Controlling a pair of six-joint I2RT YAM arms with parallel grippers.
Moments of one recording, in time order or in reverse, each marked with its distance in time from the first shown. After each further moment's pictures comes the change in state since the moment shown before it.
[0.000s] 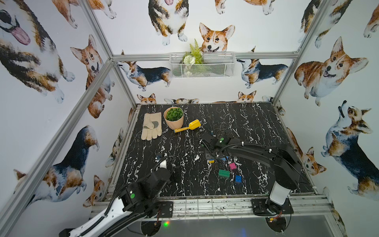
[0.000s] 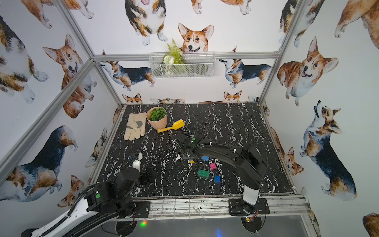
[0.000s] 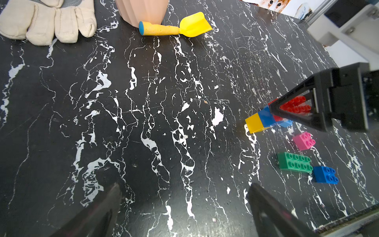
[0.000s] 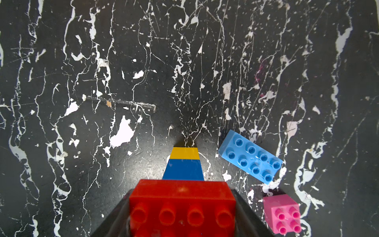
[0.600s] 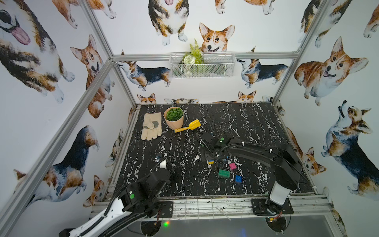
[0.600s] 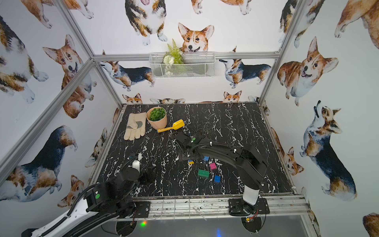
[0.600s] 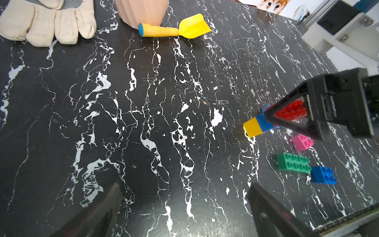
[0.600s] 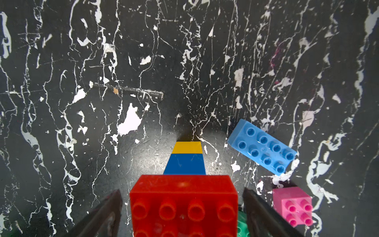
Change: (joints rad) left arm -0.004 -0.006 0.000 0.000 -0.005 0.000; right arm 0.000 -0.013 0.004 -0.013 -0.056 0.006
